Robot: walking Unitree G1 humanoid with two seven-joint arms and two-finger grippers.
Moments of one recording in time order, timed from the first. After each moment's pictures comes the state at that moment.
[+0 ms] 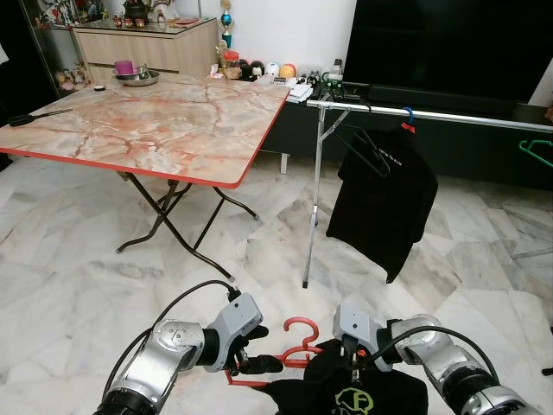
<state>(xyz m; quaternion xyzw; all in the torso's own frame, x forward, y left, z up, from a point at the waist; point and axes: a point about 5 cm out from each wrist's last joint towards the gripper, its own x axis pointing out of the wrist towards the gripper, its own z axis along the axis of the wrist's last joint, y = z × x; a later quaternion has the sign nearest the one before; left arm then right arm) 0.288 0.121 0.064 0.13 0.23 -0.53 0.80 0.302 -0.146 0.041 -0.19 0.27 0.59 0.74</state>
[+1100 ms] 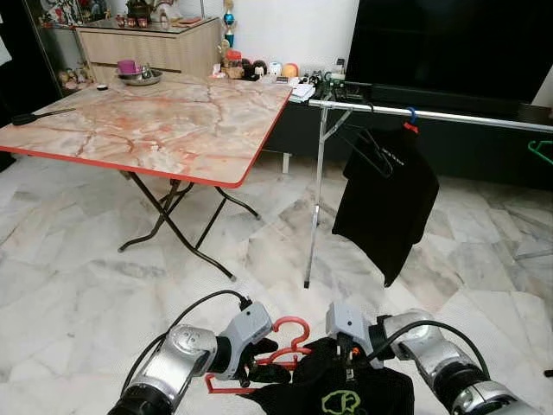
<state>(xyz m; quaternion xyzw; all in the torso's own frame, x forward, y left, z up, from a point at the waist) 0.288 0.106 0.047 0.11 0.27 -0.54 0.79 0.304 -0.134 0.053 -0.16 0.23 0.64 0.72</state>
